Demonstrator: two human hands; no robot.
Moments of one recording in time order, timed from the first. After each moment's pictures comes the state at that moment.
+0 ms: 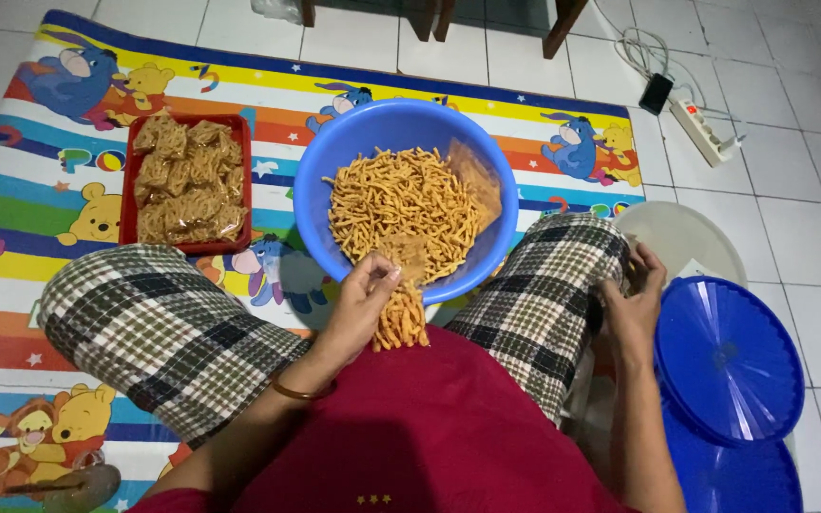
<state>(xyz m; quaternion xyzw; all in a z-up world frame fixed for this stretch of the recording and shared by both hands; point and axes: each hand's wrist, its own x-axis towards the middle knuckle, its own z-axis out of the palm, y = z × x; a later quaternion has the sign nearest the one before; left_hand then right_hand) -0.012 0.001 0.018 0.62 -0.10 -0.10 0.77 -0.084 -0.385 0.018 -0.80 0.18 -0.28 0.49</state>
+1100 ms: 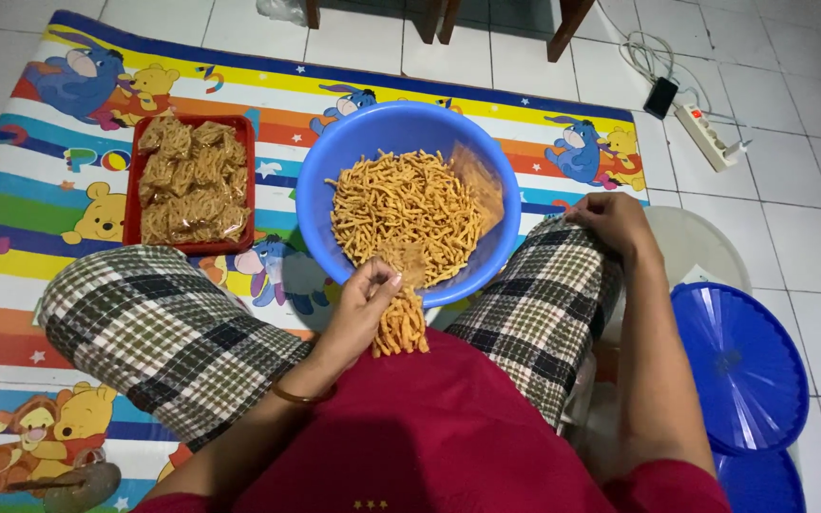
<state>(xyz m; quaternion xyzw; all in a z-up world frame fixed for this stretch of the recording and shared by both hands) -0.010 0.004 0.018 0.62 -0.11 -0.11 0.77 0.057 -0.444 0.023 -0.96 0.15 0.00 0.25</state>
